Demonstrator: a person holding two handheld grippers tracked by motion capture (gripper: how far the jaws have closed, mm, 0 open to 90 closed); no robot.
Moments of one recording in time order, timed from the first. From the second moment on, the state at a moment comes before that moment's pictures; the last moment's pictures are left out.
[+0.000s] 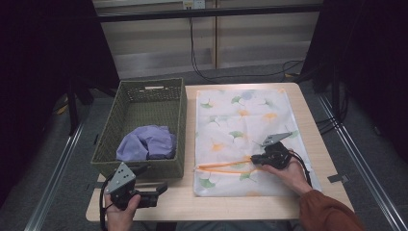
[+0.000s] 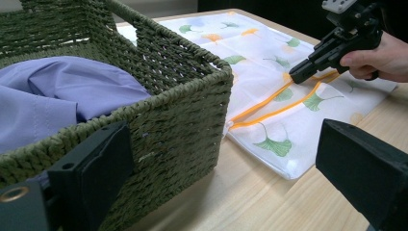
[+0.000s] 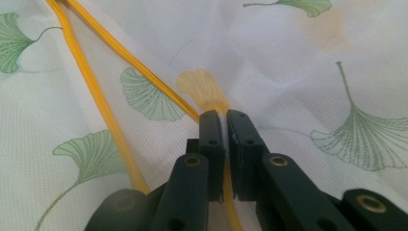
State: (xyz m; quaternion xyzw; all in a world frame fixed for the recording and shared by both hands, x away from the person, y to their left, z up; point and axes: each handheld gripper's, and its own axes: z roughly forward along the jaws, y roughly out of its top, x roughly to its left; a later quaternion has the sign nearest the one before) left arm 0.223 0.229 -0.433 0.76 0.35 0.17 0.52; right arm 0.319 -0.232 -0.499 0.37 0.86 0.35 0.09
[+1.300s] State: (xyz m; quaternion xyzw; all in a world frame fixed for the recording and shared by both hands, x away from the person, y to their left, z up) left arm 0.221 0.232 -0.433 0.76 0.35 0.16 0.52; right arm 0.322 -0.247 -0.484 0.40 0.81 0.43 0.05
